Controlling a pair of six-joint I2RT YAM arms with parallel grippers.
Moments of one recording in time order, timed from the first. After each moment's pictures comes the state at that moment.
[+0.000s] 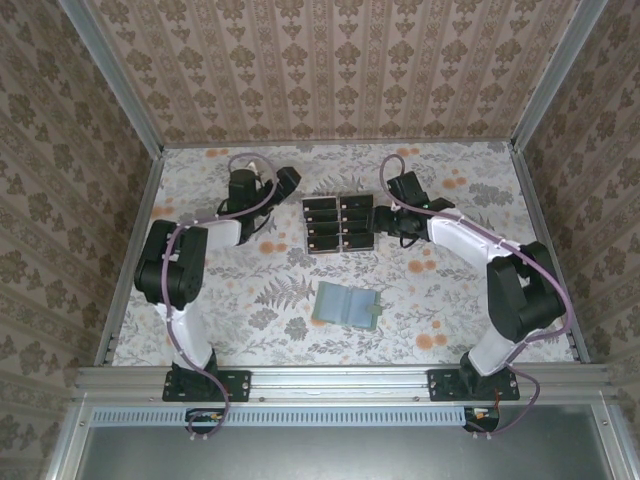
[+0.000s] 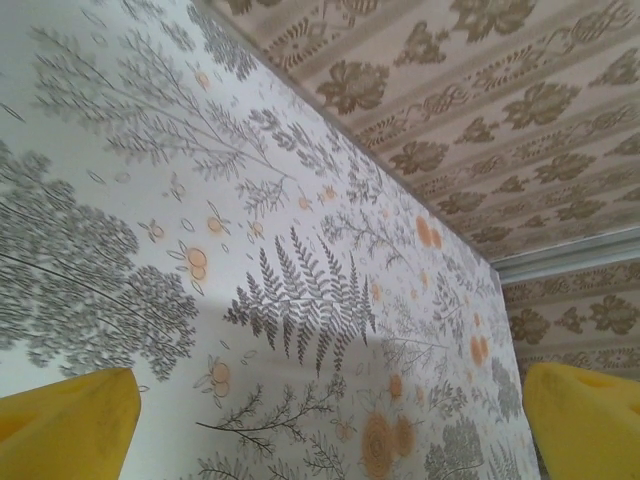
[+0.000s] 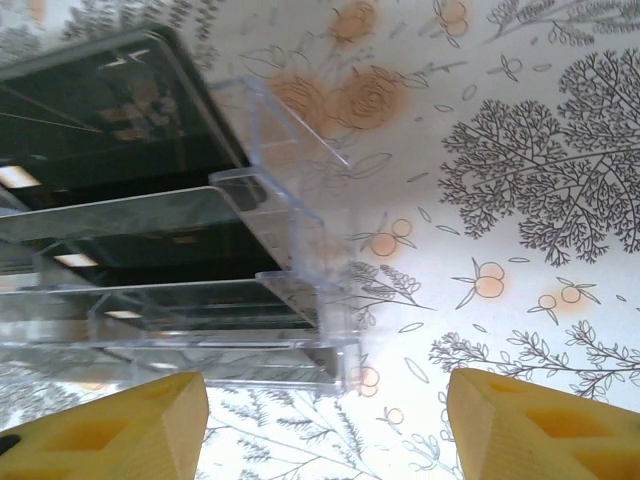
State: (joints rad) left arm -0.30 1.88 1.02 0.51 0.33 -0.91; right arm 0.36 1.64 1.14 -0.46 -0.03 0.49
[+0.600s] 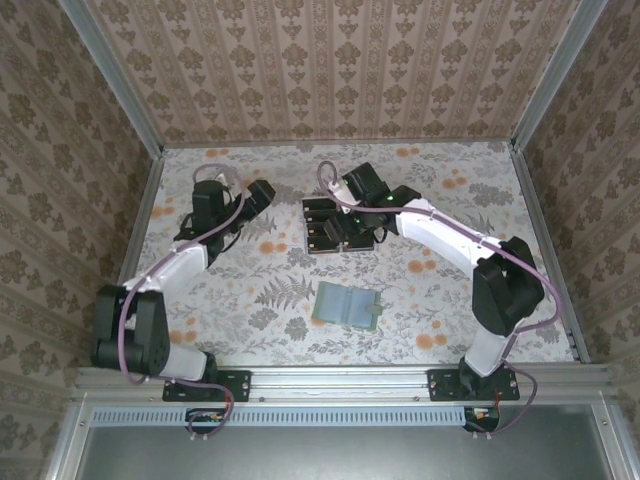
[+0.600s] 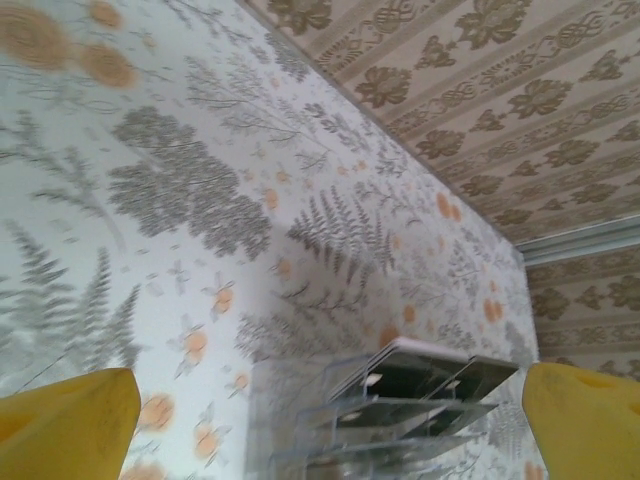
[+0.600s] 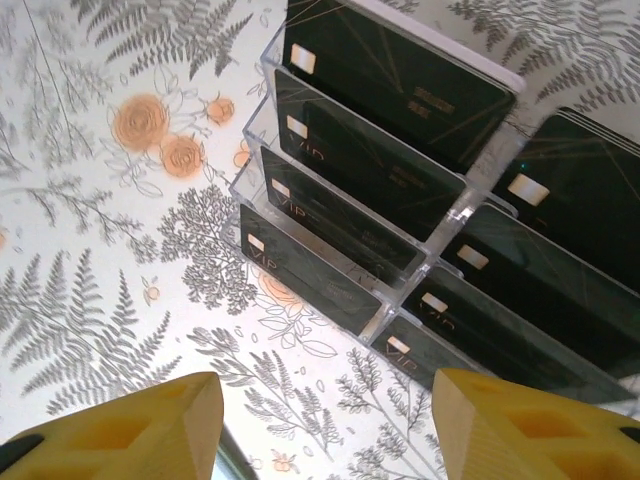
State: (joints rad) left arm -0.21 1.38 0.81 0.09 0.32 -0.80; right arm 0.59 1.77 1.45 -0.64 -0.11 -0.01
